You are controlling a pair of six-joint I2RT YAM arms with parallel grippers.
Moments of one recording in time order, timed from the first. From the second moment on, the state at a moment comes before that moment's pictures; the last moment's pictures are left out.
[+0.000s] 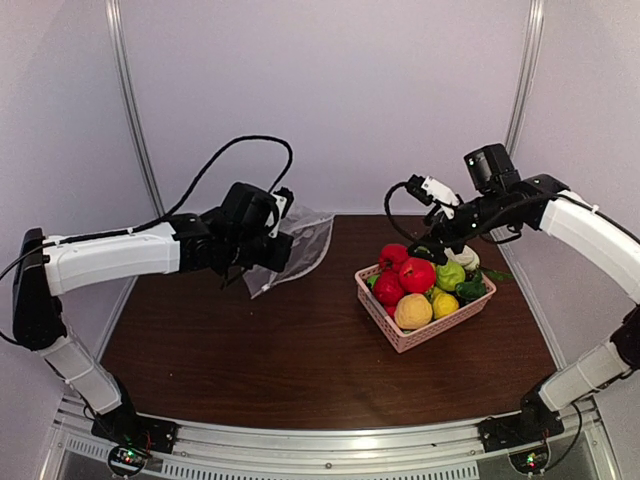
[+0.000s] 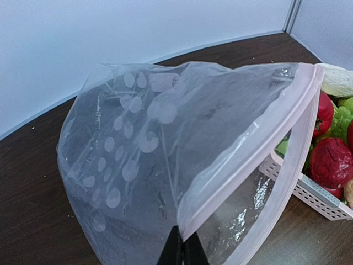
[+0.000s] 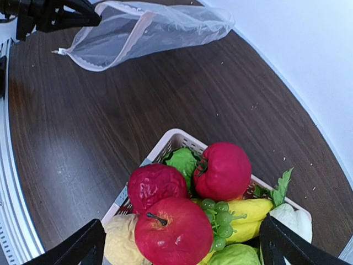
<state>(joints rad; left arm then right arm) -0.87 1.59 1.27 -0.32 -0.34 -0.23 0.45 1.38 1.38 -0.75 -0.34 -0.44</state>
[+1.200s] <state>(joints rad) -0.87 1.67 1.36 -0.32 -0.08 -0.37 0.51 1.47 1.57 -0.96 -0.45 -0.54</state>
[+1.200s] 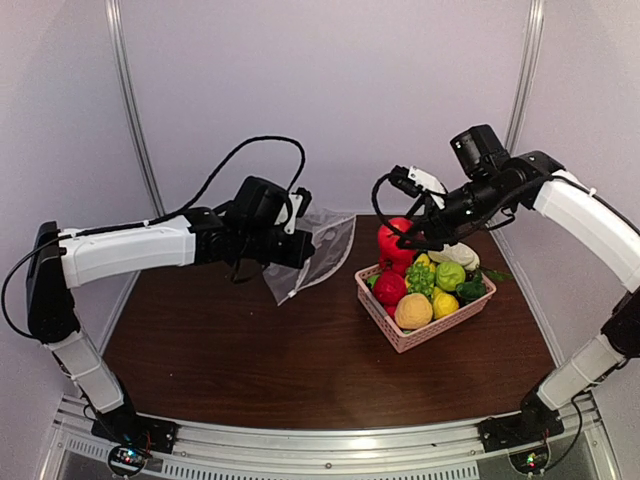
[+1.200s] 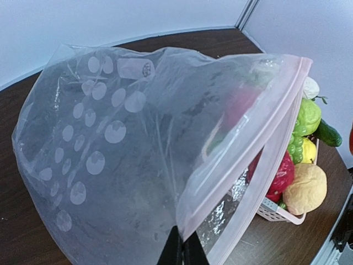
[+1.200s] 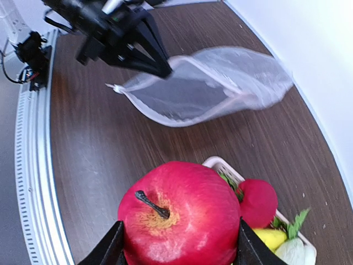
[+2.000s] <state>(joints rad) -0.86 1.51 1.34 -0.26 0.09 -0.55 0.65 1.76 1.77 -0.68 -0.48 -0.28</state>
